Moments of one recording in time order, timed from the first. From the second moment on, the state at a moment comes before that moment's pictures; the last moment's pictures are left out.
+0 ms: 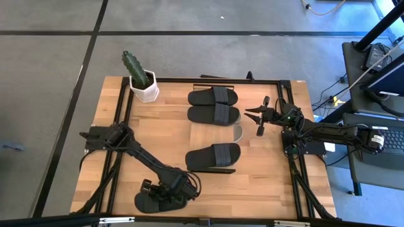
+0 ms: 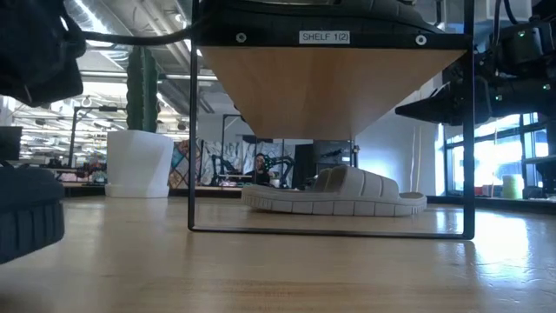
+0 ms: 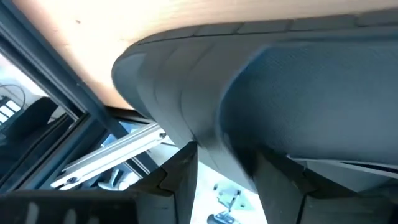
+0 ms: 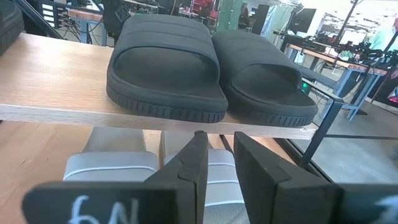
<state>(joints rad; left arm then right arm) -0.56 2.11 1.56 -1.16 0.65 -1.93 -0.47 0.71 0.01 0.65 -0.21 -0.24</state>
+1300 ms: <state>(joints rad) -0.57 2.10 1.56 -1.24 0.56 -1.85 -0.47 0.71 0.01 0.65 -0.21 -0.24</state>
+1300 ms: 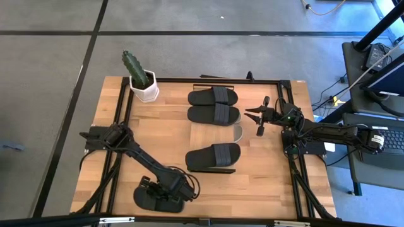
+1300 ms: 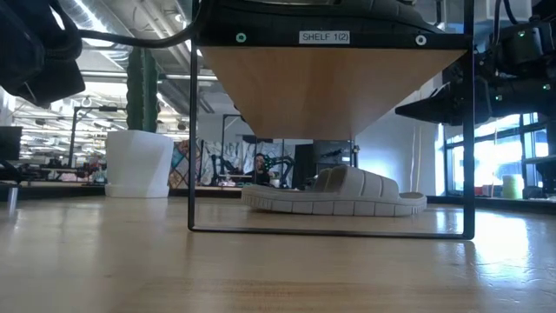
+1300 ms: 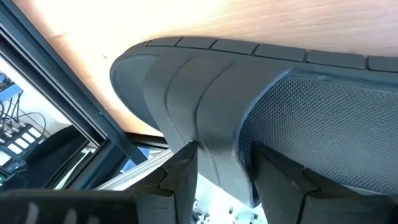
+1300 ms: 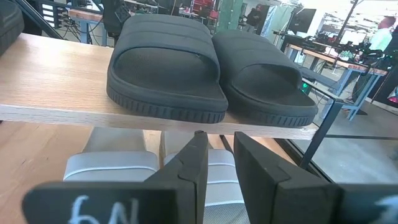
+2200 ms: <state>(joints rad) -0.59 2.10 1.56 -1.26 0.56 -1.56 -0.47 0.71 0.01 0.65 -0.21 -0.24</state>
